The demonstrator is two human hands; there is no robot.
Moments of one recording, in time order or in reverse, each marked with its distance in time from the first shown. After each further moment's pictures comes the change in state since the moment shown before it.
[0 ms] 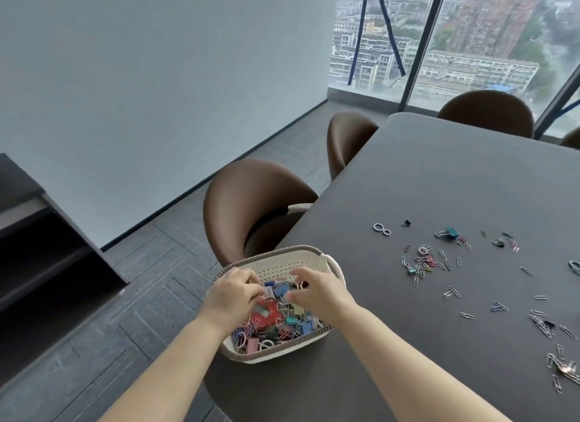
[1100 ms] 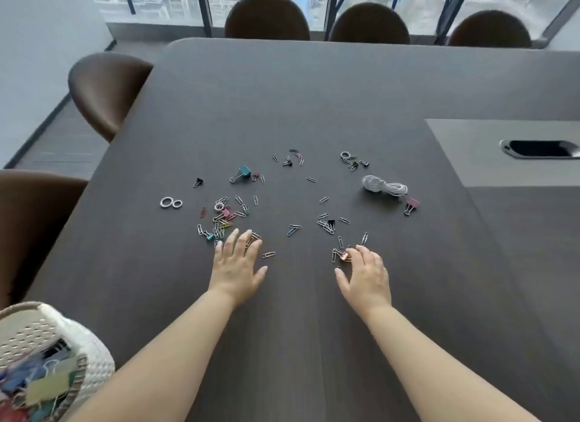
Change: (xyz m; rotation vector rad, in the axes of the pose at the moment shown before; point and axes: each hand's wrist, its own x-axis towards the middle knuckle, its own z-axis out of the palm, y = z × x) left_hand 0.148 0.322 0.195 0.081 -0.375 0.355; right_hand -0.220 0.336 -0.096 -0.187 0.592 0.858
